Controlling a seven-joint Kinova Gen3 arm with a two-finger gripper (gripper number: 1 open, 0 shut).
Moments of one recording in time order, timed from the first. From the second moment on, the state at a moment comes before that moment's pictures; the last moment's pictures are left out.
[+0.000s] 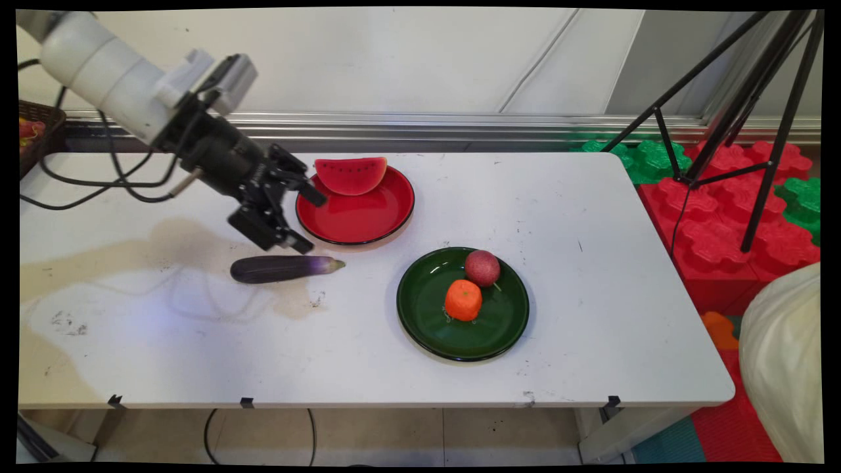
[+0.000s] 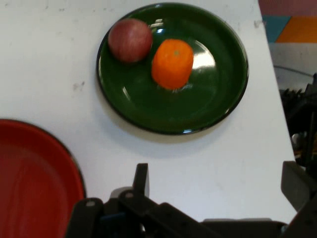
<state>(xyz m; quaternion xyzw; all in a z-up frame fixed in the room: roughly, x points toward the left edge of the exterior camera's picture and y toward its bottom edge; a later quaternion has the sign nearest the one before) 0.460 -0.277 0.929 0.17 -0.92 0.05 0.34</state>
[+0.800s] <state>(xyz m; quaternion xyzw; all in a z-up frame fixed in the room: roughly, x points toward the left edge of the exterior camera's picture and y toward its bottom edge) 0.357 -0.310 0.884 0.16 -0.93 0.04 0.32</state>
